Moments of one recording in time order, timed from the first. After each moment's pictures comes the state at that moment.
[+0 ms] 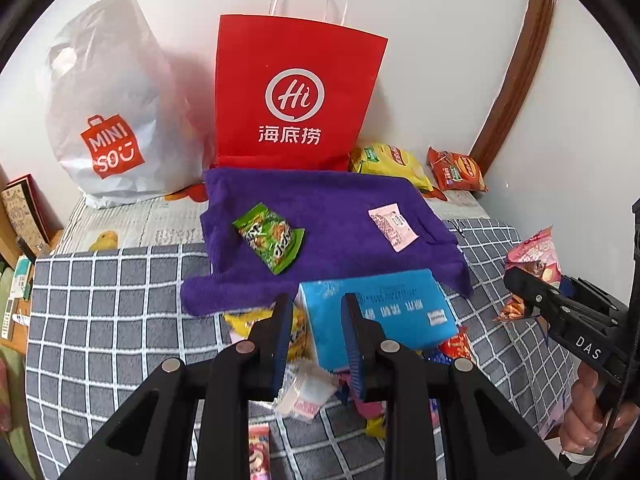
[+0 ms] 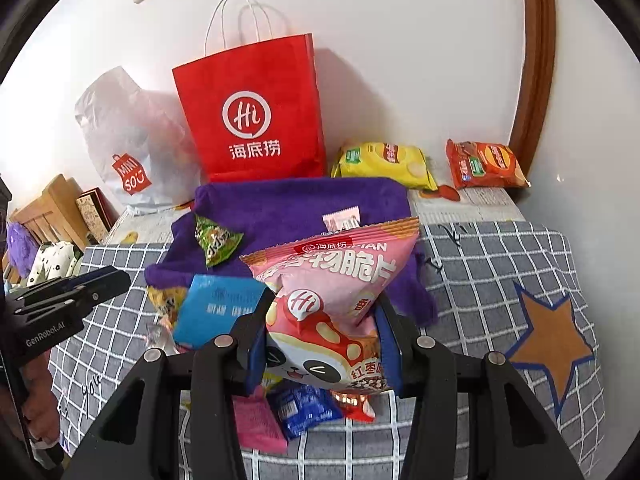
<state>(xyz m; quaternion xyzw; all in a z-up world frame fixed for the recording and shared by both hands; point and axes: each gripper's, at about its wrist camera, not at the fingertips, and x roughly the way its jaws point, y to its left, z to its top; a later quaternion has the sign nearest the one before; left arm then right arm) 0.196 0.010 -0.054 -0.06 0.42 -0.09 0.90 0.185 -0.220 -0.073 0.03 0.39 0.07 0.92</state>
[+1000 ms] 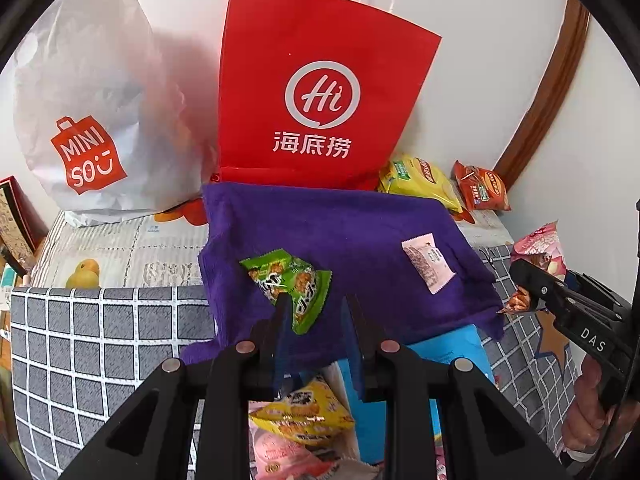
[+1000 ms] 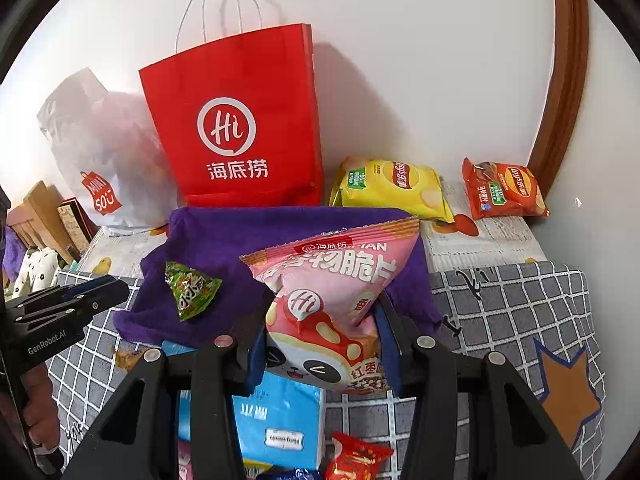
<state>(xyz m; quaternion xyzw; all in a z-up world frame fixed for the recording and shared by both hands) 0.278 0.030 -0.077 -0.07 0.43 -0.09 0.90 0.273 -0.201 -0.084 0.01 0.39 0.06 0.92</state>
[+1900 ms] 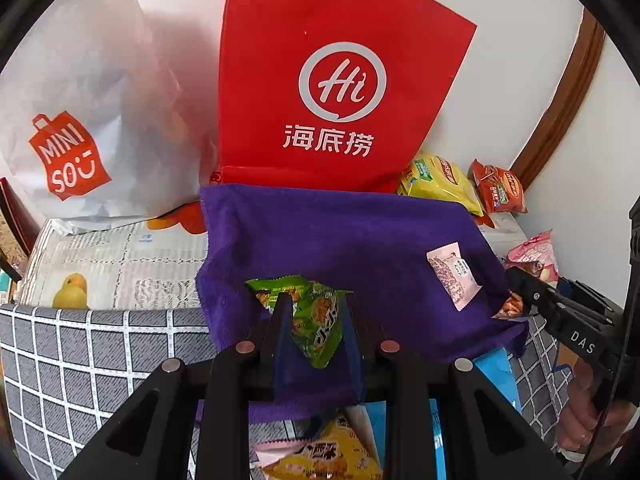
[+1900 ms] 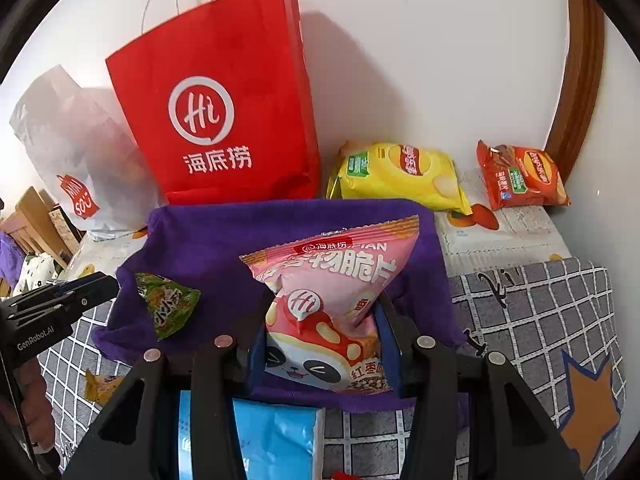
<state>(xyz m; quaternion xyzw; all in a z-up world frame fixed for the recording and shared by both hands) 0.320 0.036 -0.097 -0.07 0.44 -0.08 0.89 0.321 -0.202 -0.120 0.03 0.41 0.07 0.91</state>
